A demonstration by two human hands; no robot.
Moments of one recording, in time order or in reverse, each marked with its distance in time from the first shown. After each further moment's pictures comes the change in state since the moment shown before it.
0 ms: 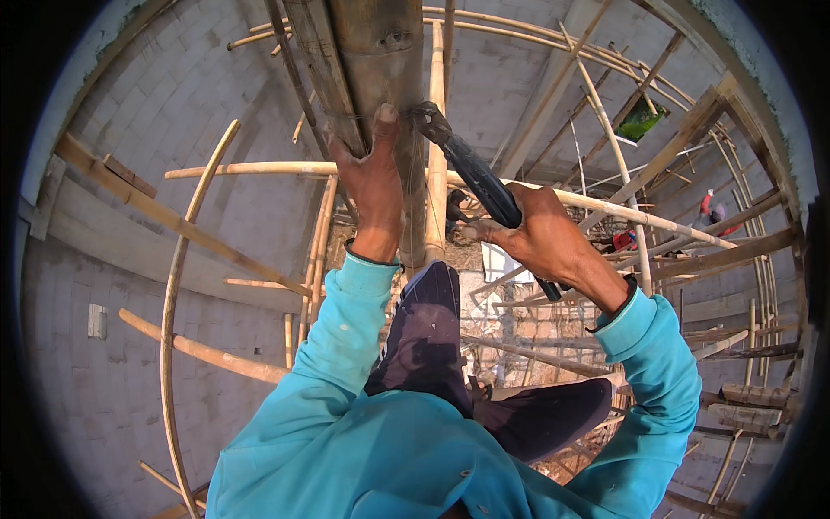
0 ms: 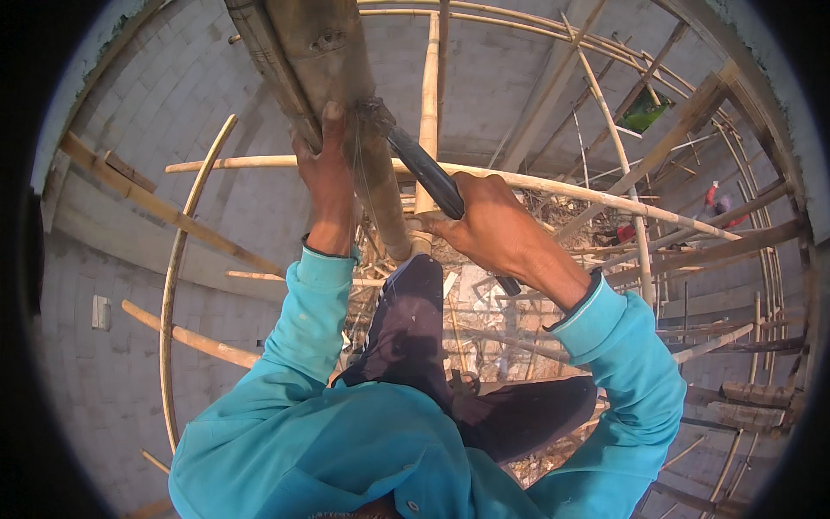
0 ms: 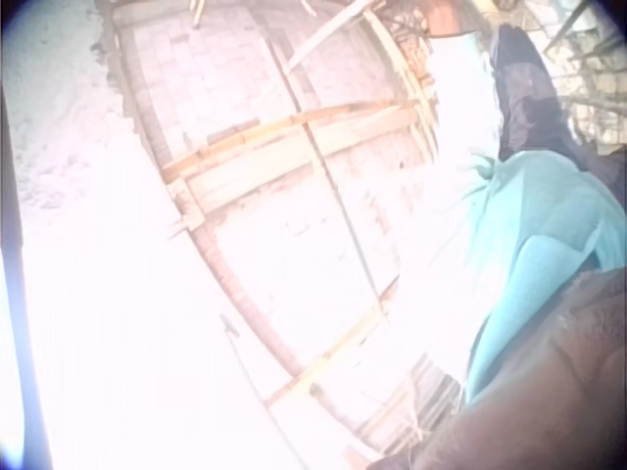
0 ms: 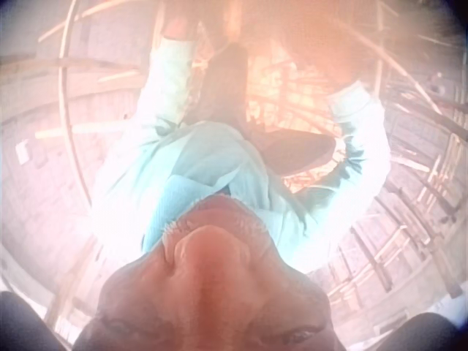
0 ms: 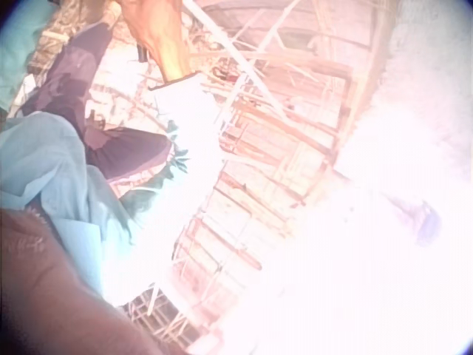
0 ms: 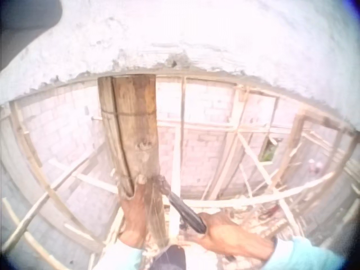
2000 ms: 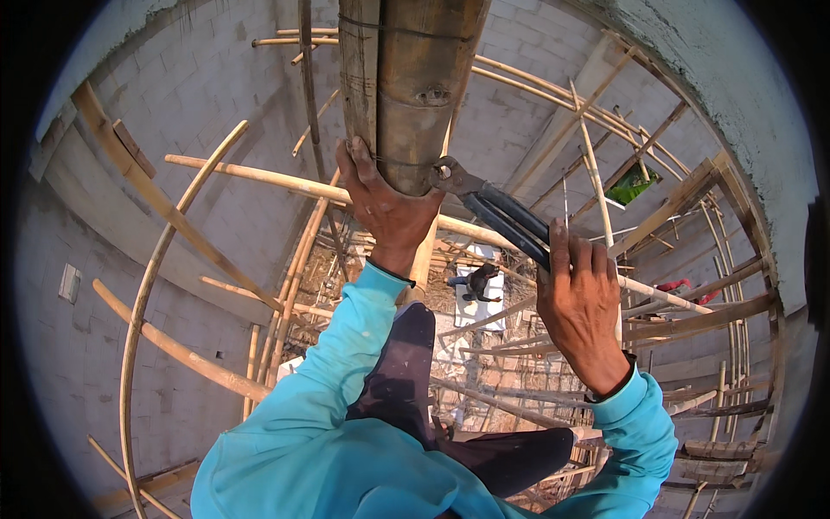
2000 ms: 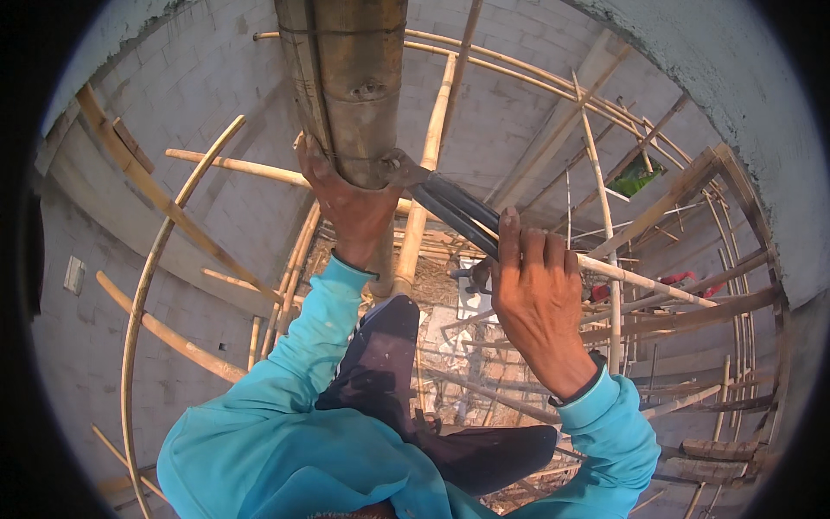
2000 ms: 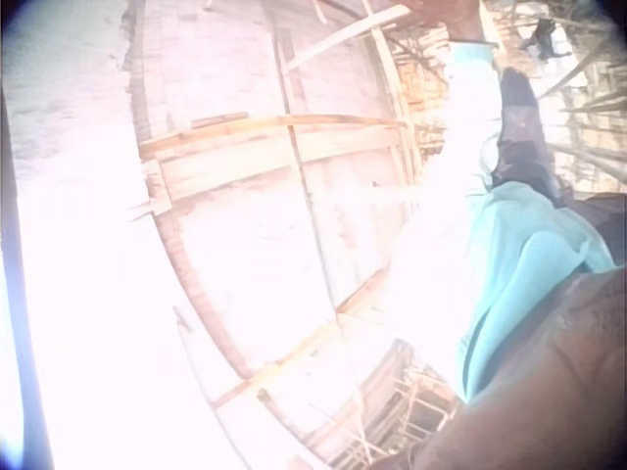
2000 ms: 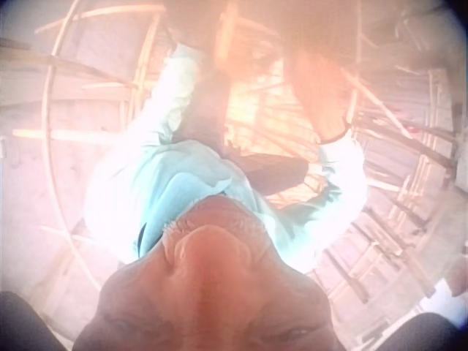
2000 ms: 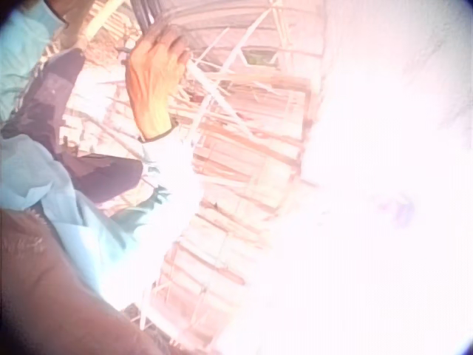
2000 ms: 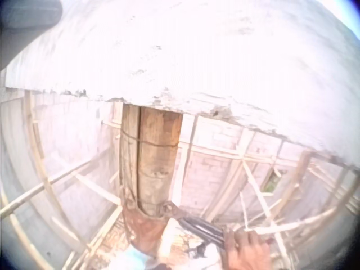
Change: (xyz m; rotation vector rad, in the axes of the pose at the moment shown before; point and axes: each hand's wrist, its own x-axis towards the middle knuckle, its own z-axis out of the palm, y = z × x) left_hand 0.011 -0.039 0.010 0.869 0.332 0.764; right_hand -0.036 0.012 -0.022 -1.019 0.537 -0.377
